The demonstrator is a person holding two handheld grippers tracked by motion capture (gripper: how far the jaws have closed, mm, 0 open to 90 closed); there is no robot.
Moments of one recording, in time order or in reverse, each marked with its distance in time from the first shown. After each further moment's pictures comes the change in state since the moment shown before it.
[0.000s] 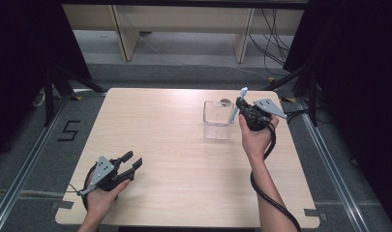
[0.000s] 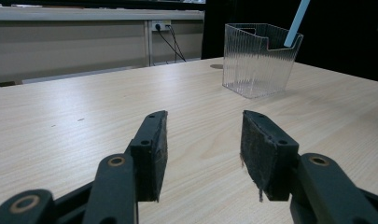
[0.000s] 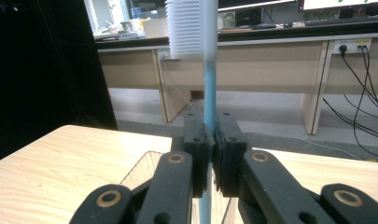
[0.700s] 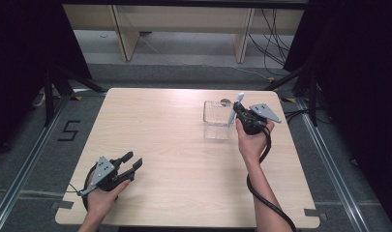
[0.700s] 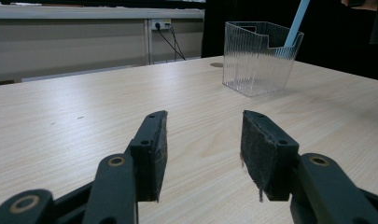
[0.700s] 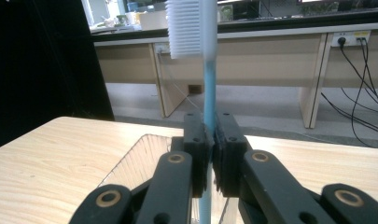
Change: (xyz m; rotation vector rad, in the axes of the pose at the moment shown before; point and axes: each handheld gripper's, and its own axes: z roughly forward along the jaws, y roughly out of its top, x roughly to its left) left arm 0.000 -0.002 0.001 -0.001 -0.003 -0.004; right arm 0.003 -0.020 0.006 0.027 -0.007 0.015
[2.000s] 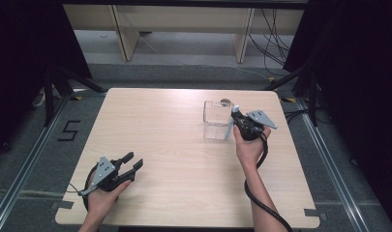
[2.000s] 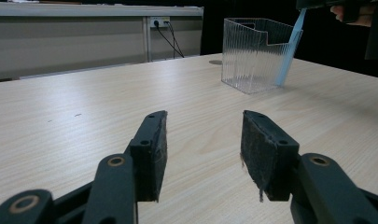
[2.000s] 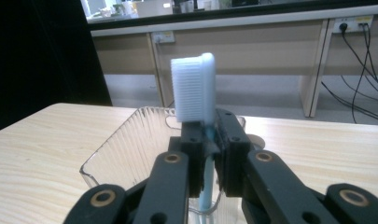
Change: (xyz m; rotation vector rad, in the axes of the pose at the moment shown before) left arm -0.001 -0.002 0.001 0.010 -0.004 0.000; right arm -0.001 -0.025 0.003 0.029 -0.019 -0.003
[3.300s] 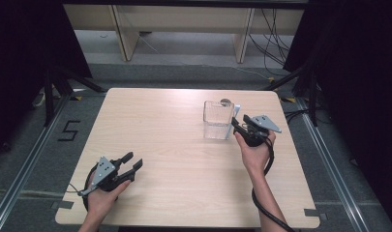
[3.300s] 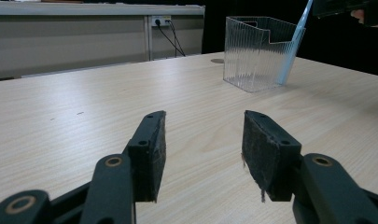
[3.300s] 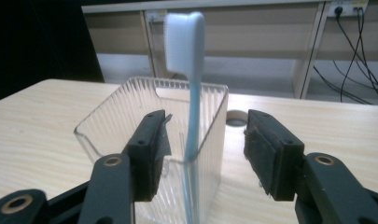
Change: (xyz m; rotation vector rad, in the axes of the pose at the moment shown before) left arm 0.002 -0.001 0.002 -0.017 -0.006 0.009; right arm -0.007 -0.005 -0.021 0.085 -0.019 -0.034
